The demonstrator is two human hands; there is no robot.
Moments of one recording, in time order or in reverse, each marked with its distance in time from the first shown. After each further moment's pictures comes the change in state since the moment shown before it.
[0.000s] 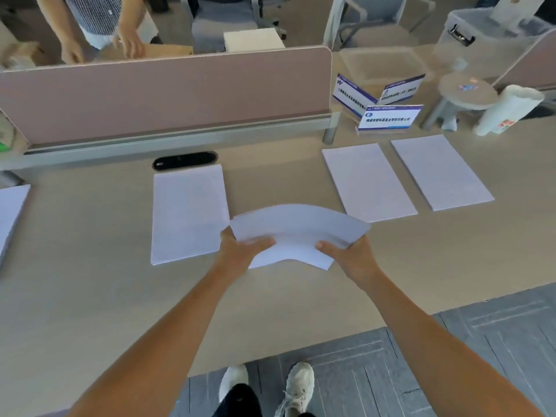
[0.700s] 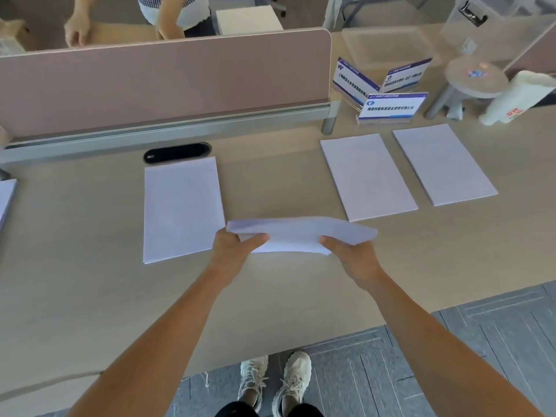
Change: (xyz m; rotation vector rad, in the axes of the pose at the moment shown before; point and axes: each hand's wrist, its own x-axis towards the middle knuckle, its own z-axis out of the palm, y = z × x) left_hand 0.018 -0.014 0.004 0.074 0.004 -0.014; right_hand 0.021 0.022 -0.018 -0.004 0.017 0.067
